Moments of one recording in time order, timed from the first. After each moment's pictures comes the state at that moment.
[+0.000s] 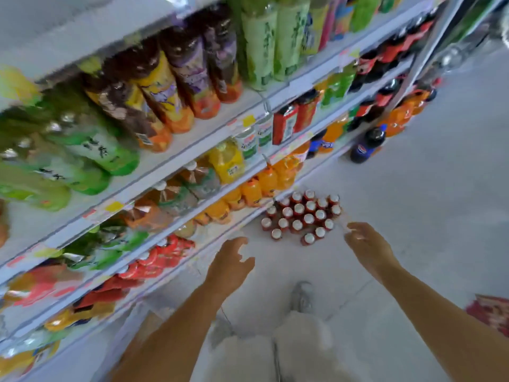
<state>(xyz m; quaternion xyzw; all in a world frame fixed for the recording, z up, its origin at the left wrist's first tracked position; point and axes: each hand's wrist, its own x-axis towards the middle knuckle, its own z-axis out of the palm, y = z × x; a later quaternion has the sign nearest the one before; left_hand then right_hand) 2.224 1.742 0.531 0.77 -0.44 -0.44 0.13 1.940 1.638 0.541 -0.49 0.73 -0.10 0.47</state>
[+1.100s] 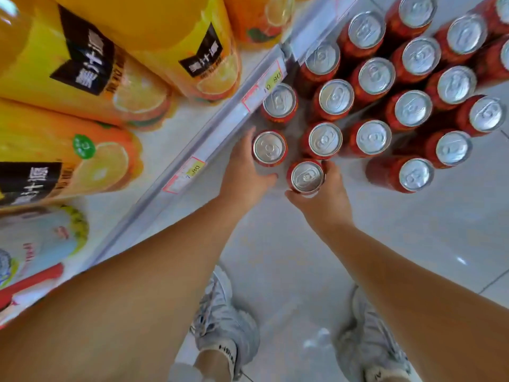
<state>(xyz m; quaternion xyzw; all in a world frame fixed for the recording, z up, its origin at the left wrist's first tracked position) 2.256 1.564 -0.157 0.74 -0.46 -0.47 0.15 2.095 1.589 -0.137 -0.42 0.77 -0.07 0.47</state>
